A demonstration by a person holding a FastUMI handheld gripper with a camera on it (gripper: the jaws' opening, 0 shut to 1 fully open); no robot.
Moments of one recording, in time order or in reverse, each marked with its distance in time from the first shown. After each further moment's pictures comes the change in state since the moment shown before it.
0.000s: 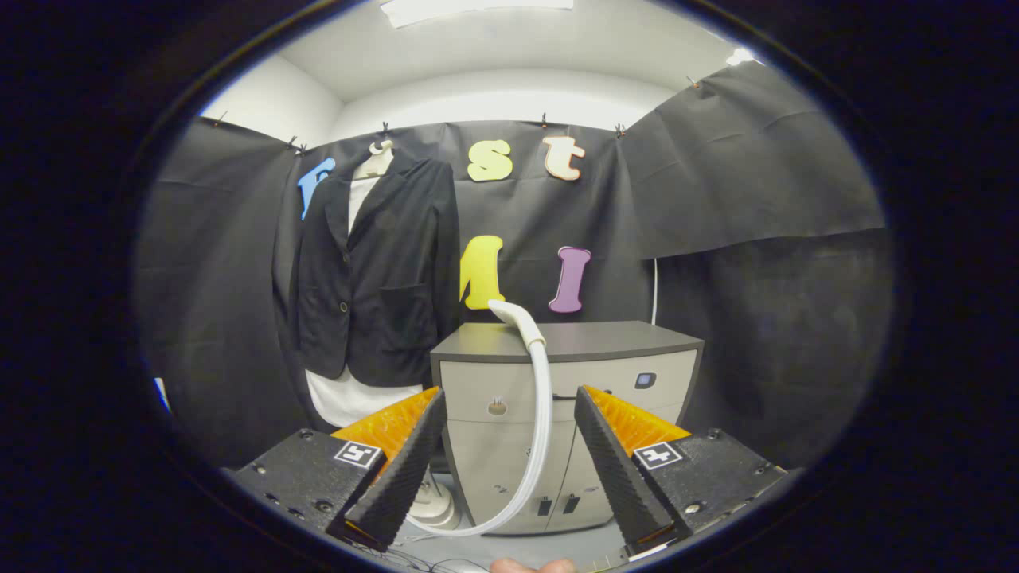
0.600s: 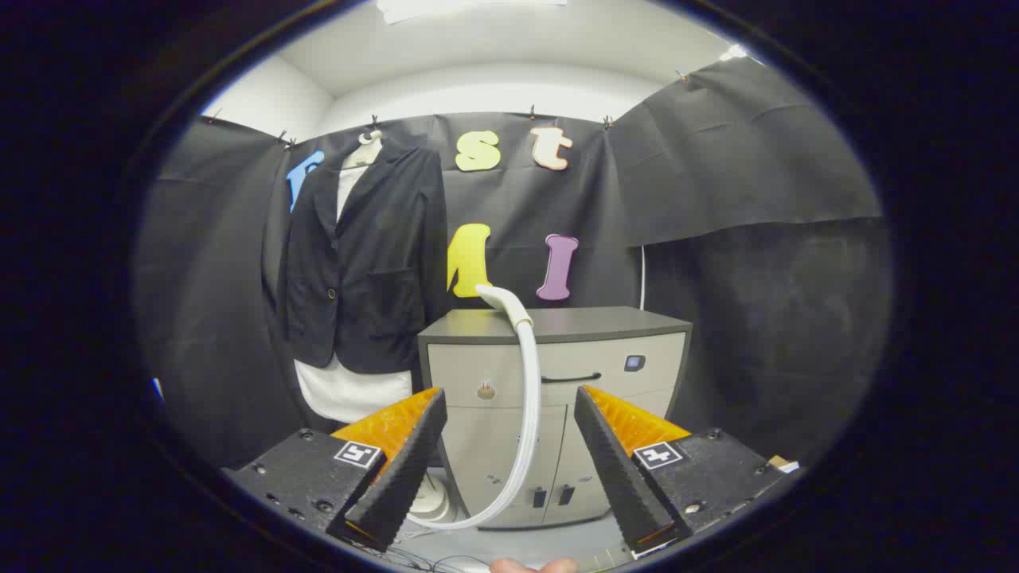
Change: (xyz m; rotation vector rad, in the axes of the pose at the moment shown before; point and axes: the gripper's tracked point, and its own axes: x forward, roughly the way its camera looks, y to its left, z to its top) arm -0.002 -0.010 -0.023 0.001 0.030 -0.048
